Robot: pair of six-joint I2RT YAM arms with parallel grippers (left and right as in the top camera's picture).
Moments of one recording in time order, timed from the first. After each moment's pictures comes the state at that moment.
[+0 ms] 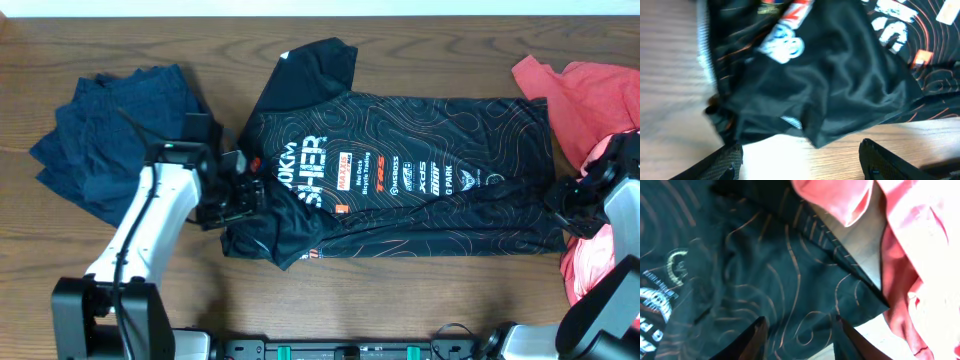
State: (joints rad) left arm -0.10 1.54 1.04 -1.06 0.31 -0.23; right arm -0.51 1.58 1.01 -0.86 -0.05 0.28
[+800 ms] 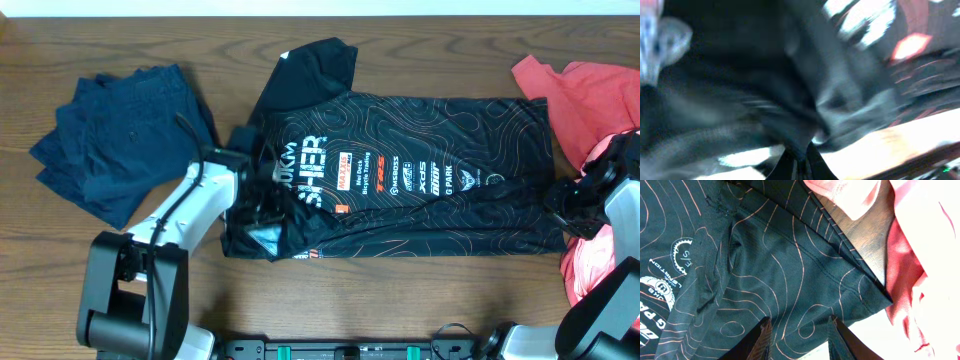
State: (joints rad) left arm -0.25 1.67 0.99 -0.86 0.44 -0.35; right arm -0.51 1.57 1.01 -0.88 -0.06 0.26
